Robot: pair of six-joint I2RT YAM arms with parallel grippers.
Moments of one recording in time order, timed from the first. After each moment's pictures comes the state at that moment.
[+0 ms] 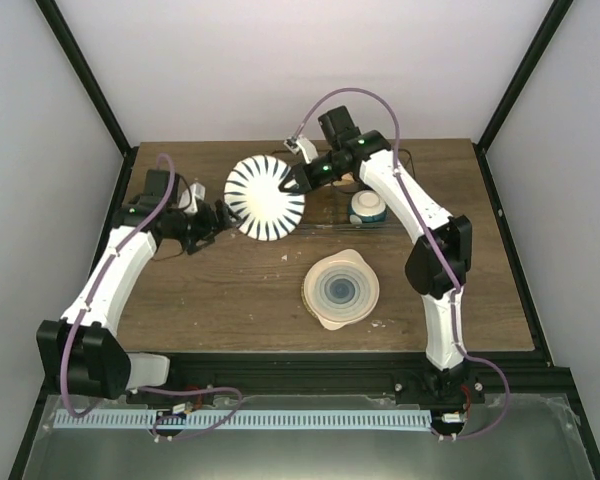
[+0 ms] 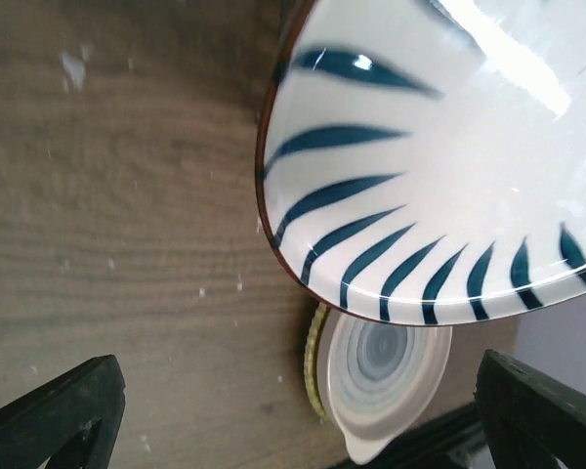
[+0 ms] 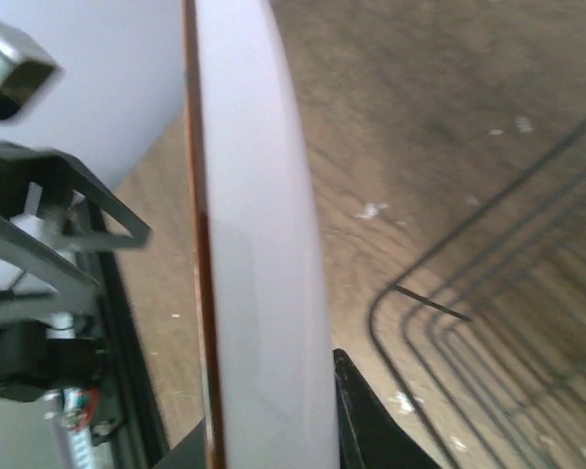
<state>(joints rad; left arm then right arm) -0.13 1.29 1.10 -0.83 0.55 -0.58 0.50 2.10 2.12 -0.96 -0.78 -0.01</state>
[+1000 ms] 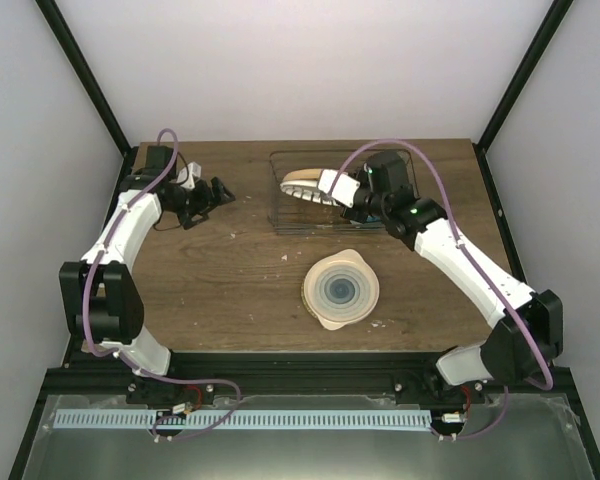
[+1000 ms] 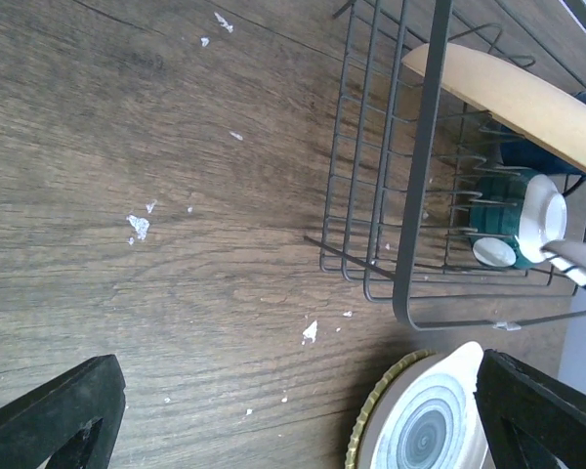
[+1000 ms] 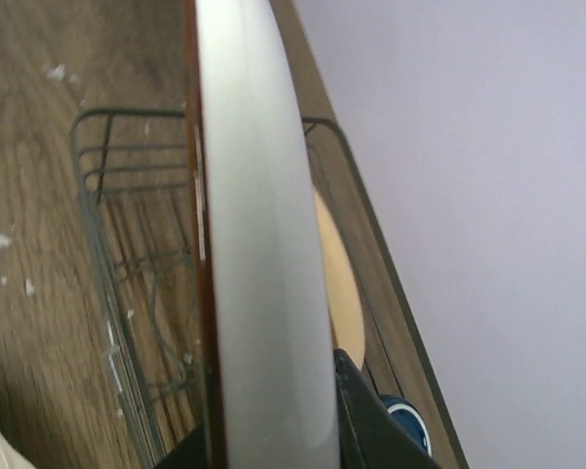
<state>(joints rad) -0.04 1.61 1.37 -0.80 0.52 -0.46 0.51 1.40 1.28 -0.37 -0.13 -0.84</state>
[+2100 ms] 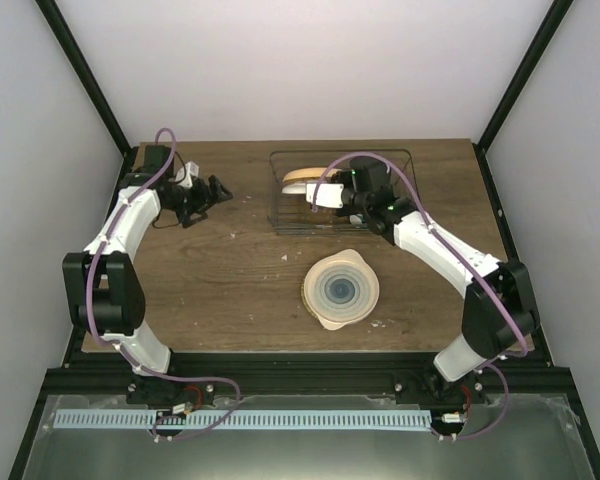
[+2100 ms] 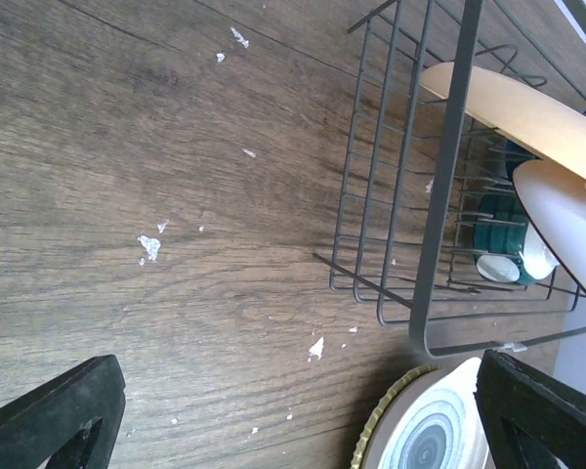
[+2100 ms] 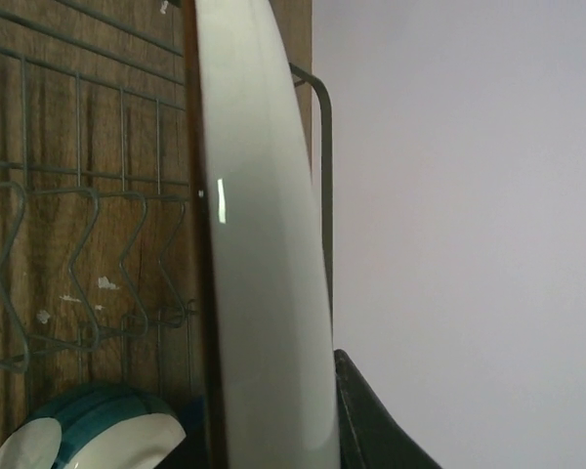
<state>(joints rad) 0.00 1.67 1.39 -0.78 0.55 -0.46 0.52 1.55 1.23 -0.16 -0.01 -1.29</state>
